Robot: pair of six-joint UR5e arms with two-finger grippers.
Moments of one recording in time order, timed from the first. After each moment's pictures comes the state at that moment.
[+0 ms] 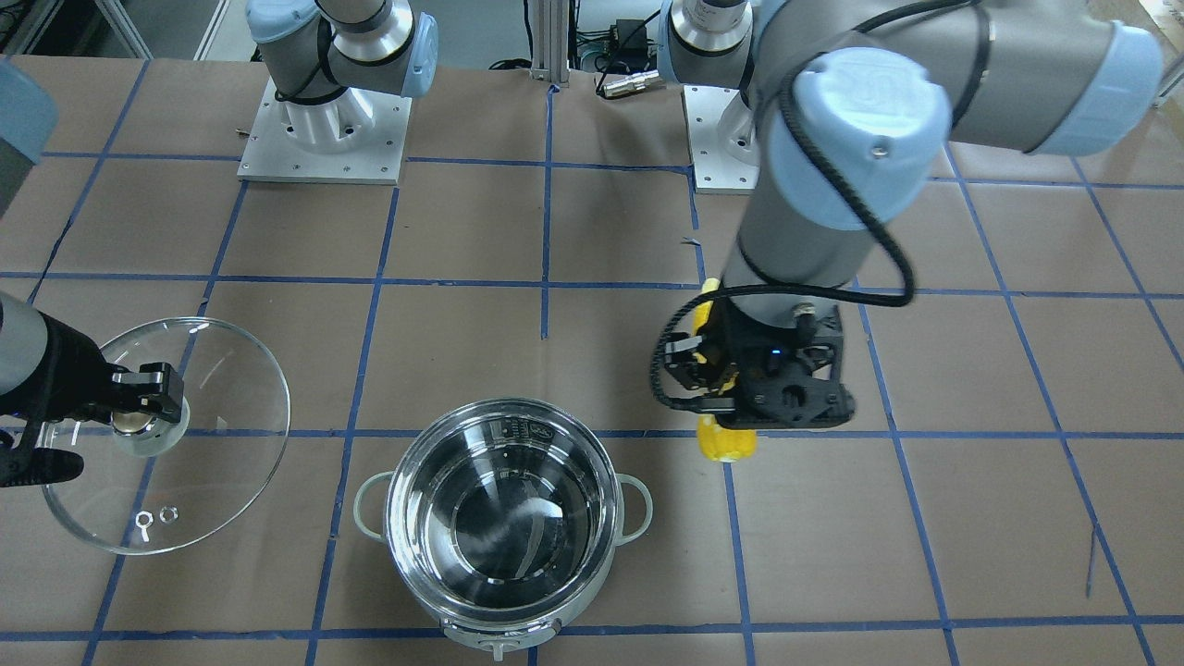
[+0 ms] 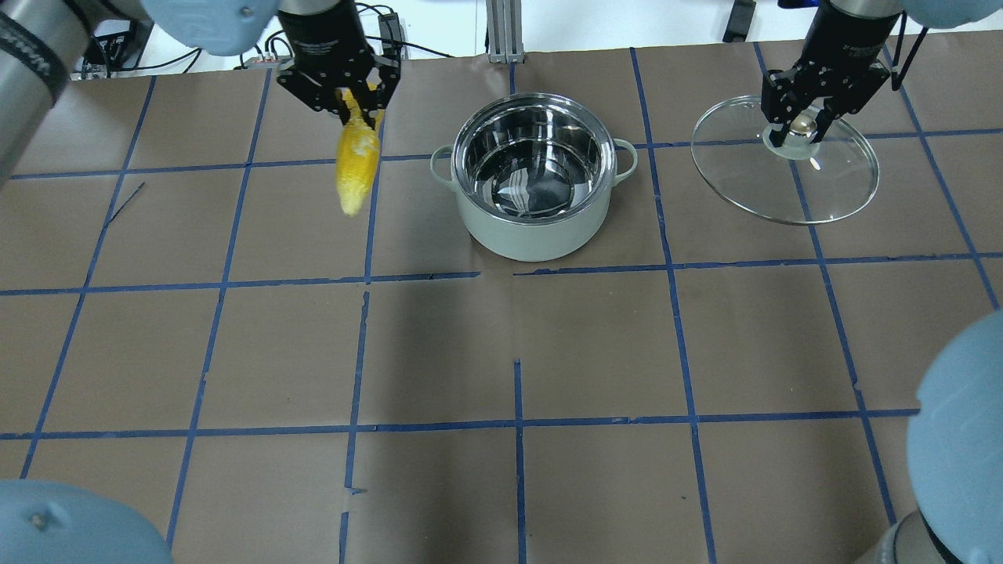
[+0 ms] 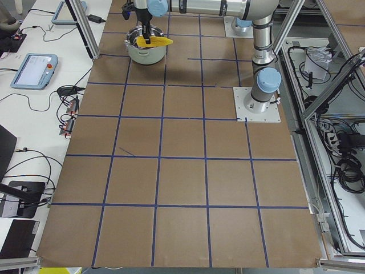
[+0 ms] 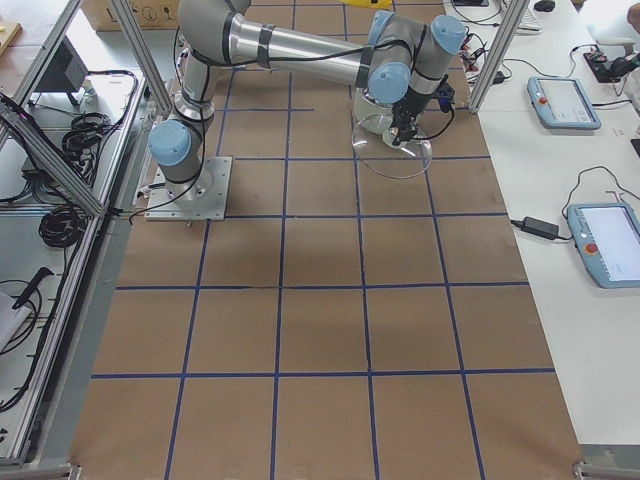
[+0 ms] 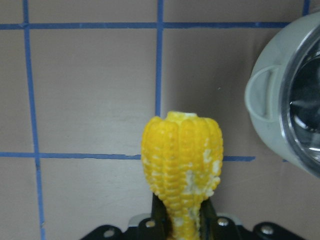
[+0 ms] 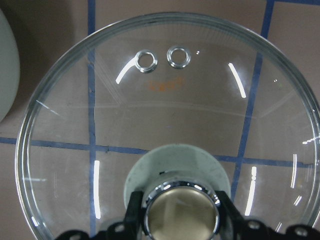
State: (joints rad) left arm -1.74 -1.97 -1.22 -1.53 1.61 -0.18; right arm 1.37 -1.21 1.38 -1.61 -1.59 -0.30
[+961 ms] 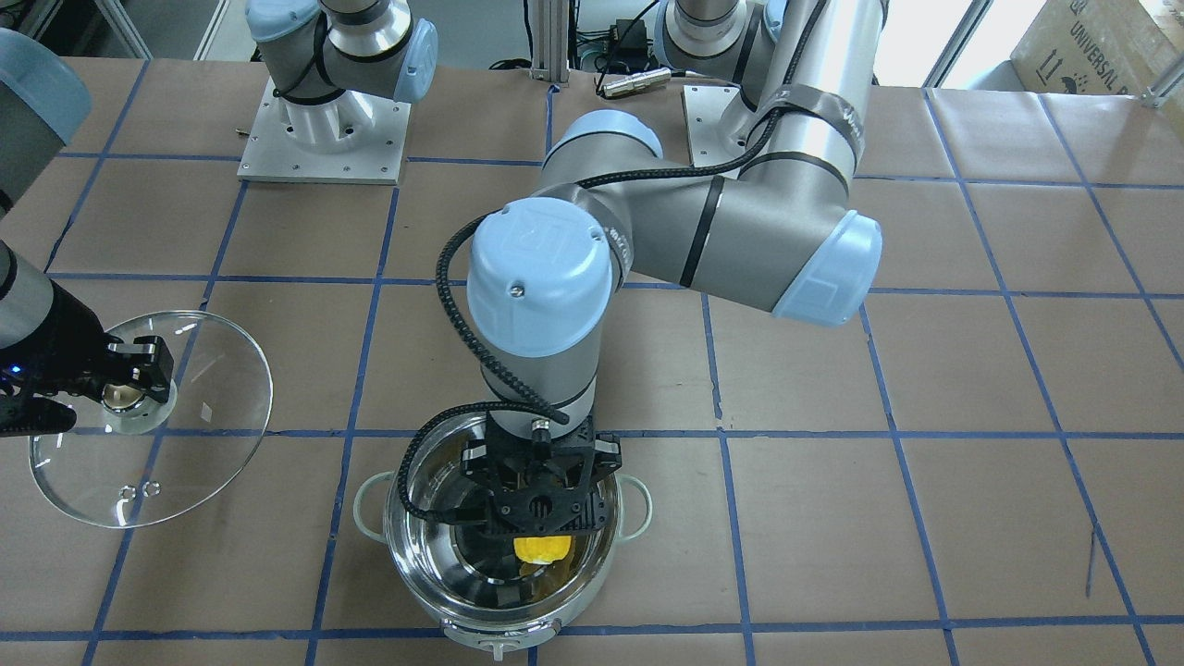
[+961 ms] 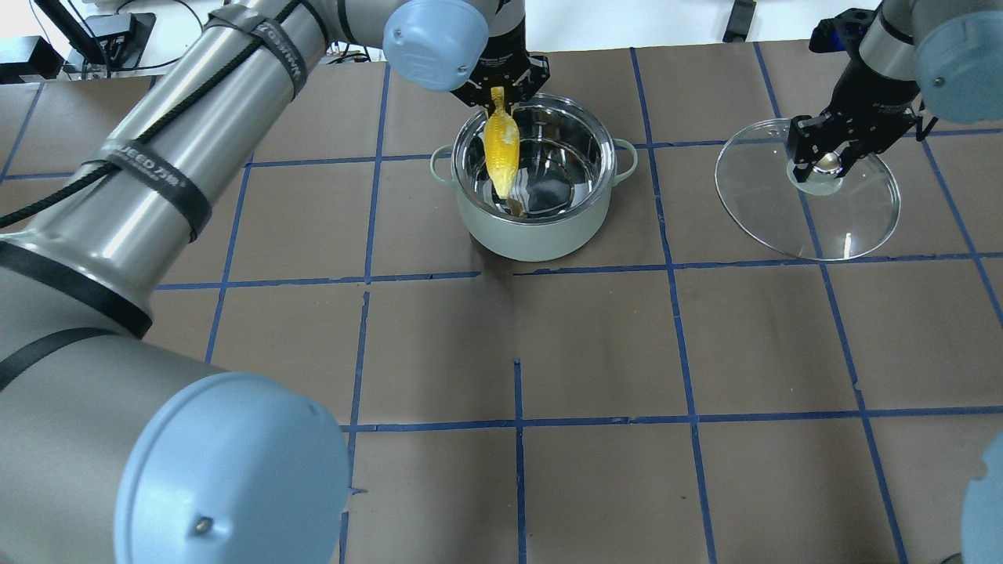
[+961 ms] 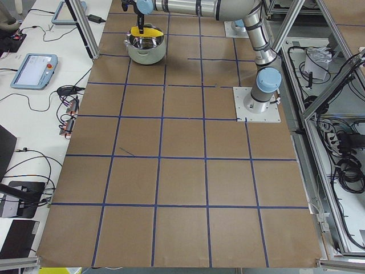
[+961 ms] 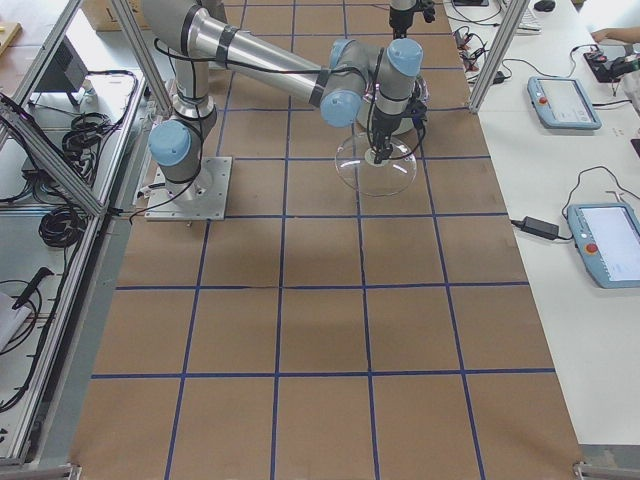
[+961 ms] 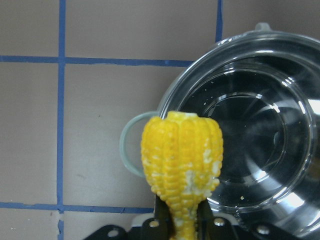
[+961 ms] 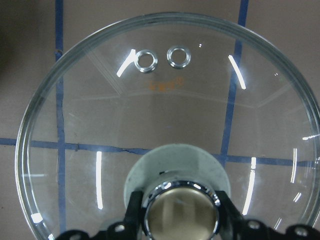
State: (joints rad) left arm -1.92 -2.25 -0.98 -1.37 1.62 -0.39; right arm 1.30 -1.30 1.57 -1.79 -1.59 -0.36
